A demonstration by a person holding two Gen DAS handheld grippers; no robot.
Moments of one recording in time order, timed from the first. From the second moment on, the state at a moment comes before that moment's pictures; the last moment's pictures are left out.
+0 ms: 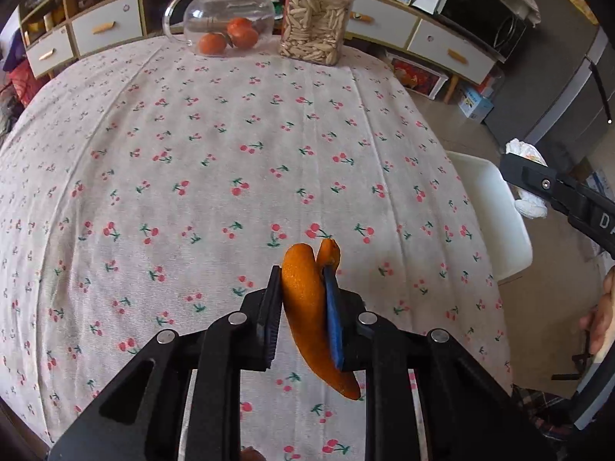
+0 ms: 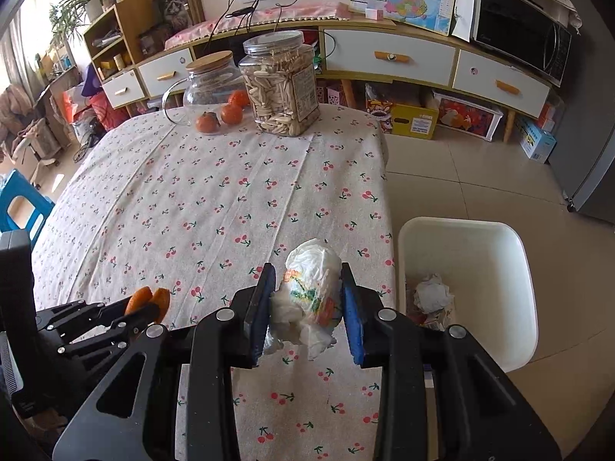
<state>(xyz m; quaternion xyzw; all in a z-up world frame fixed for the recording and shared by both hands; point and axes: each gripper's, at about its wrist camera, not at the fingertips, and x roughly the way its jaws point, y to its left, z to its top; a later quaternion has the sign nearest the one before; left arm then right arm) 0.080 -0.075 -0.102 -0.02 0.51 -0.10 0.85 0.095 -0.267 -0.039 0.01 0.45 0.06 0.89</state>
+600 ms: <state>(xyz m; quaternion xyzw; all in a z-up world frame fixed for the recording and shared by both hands) 0.077 0.023 -0.039 0.01 0.32 0.11 0.94 0.096 -0.190 -0.002 -0.01 0.31 0.10 0.94</state>
